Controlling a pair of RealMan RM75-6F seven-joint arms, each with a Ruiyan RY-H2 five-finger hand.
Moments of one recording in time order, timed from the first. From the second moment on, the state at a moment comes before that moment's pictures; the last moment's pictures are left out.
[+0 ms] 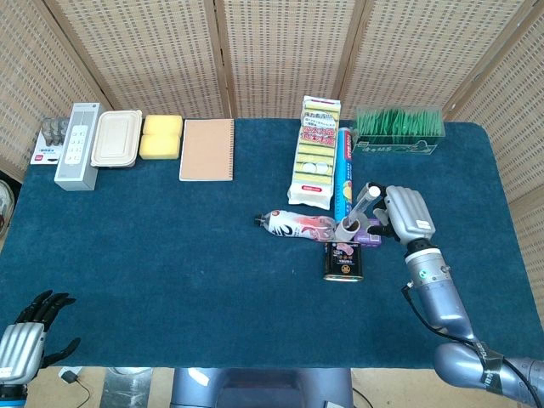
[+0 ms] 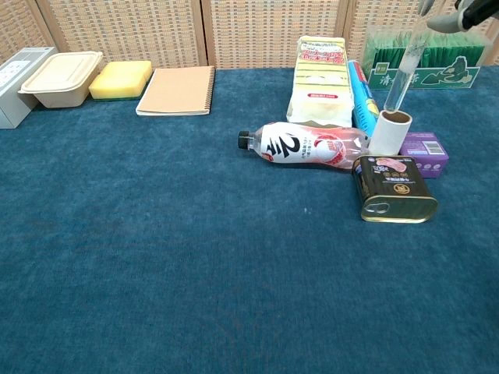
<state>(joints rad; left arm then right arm) 0.09 -1.37 0.09 -1.33 1.64 1.61 -0.12 0.66 -1.13 0.35 -1.93 -0.80 1.11 -0.23</state>
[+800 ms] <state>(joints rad) 0.08 -1.37 0.09 -1.35 1.63 1.59 -0.10 0.67 -1.17 0.32 -1.87 -0.82 1.12 -0.25</state>
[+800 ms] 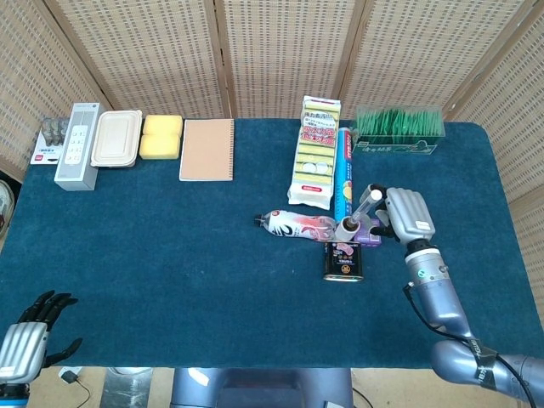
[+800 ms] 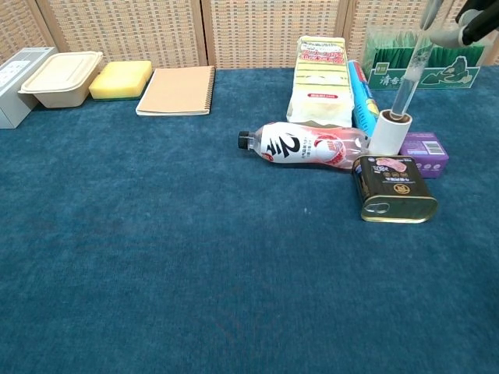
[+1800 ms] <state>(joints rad) 0.08 -1.37 0.09 -1.37 1.63 1.58 -0.08 0.69 -1.21 0.30 -1.80 -0.82 1.09 -0.24</state>
